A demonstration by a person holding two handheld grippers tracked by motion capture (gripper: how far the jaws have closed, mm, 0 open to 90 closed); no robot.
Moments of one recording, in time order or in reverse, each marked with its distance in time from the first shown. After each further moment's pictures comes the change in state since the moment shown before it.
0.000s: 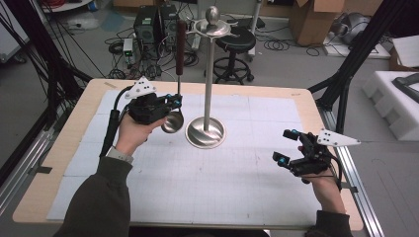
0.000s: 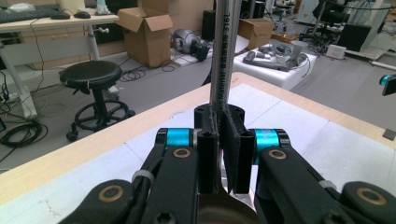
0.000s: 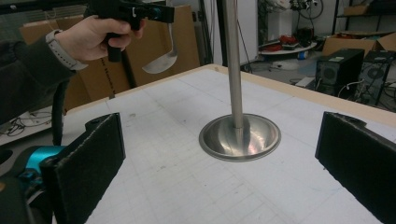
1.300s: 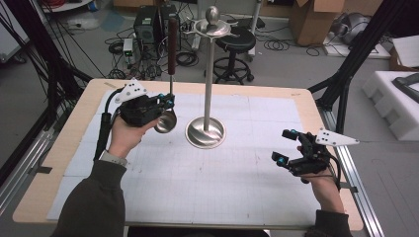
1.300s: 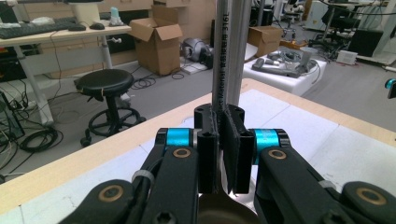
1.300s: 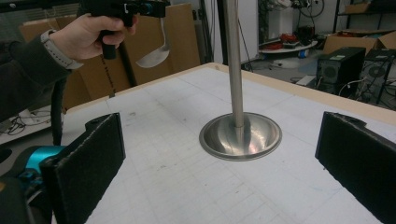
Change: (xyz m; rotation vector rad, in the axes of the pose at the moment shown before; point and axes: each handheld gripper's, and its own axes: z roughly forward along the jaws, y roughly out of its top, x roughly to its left) left arm 0.003 -0.003 -0.017 -0.035 0.039 0.022; right arm 0.000 0.000 0.002 0.007 0.001 0.002
